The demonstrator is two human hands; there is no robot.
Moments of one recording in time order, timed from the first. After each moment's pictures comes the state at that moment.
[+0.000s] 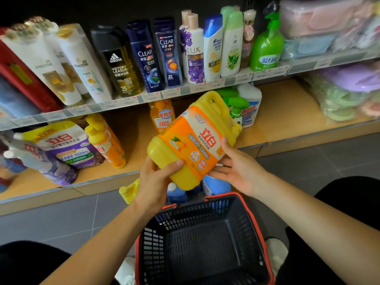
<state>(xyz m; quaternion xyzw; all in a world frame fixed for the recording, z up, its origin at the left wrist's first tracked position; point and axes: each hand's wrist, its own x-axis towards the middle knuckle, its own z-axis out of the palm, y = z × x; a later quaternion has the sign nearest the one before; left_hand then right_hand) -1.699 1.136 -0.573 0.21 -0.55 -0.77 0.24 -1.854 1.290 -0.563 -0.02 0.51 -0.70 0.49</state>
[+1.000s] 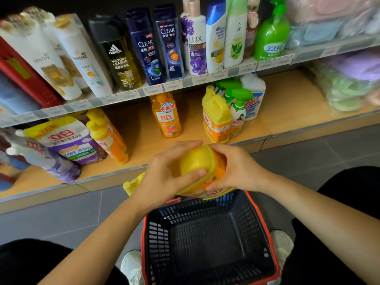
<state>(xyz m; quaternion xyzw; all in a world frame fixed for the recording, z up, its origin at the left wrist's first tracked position) -1.685 1.135 -0.538 0.04 -0.88 -0.43 0.19 -1.849 1.297 -0.572 -0.49 0.72 -0.42 0.23</state>
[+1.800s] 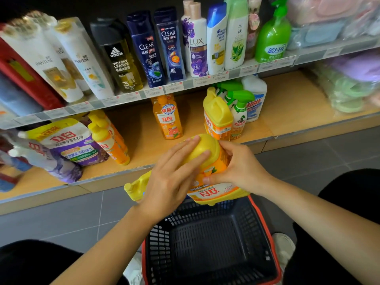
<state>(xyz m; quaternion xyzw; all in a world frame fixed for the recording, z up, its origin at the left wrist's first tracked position) -1.686 1.139 -0.556 -0.07 -0.93 -0.19 0.29 -1.842 1.298 -0.563 -0.38 0.72 -0.52 0.27</state>
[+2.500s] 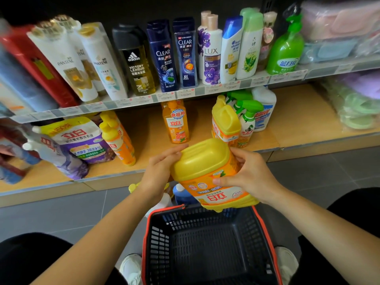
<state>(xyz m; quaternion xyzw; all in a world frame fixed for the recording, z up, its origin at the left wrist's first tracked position) -1.695 1.114 -0.549 0.33 -0.63 -0.69 0.16 -1.848 1.299 -0.563 -0.35 0.70 -0.55 0.29</state>
